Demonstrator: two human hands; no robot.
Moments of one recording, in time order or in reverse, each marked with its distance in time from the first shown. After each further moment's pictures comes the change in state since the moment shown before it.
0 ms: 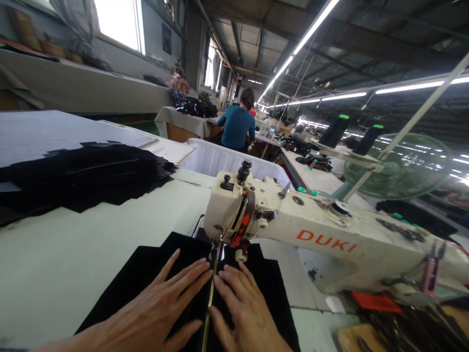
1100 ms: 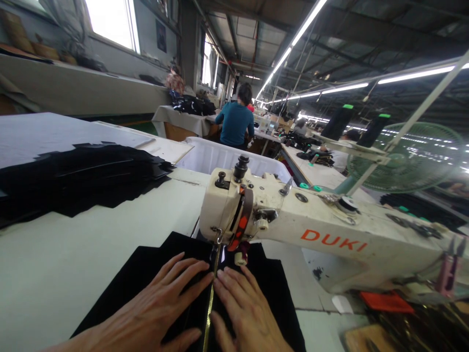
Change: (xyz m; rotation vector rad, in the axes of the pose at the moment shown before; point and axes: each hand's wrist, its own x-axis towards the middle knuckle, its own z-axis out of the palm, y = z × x) left_hand -0.004 -0.008 0.007 0.048 -0.014 -0.036; right_hand -0.003 0.003 0.004 -0.071 -0.030 -0.032
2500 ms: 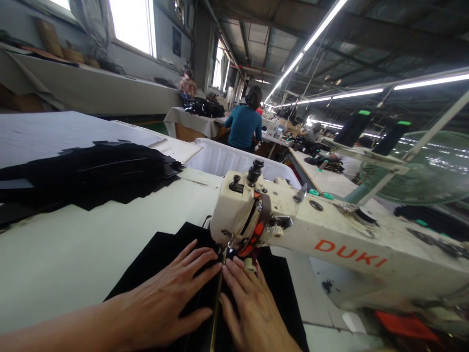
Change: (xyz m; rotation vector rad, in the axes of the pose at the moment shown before) left_hand 0.036 -0.006 -0.023 -0.098 -0.115 0.017; right_hand 0.018 0.010 0.002 -0.024 -0.030 0.036
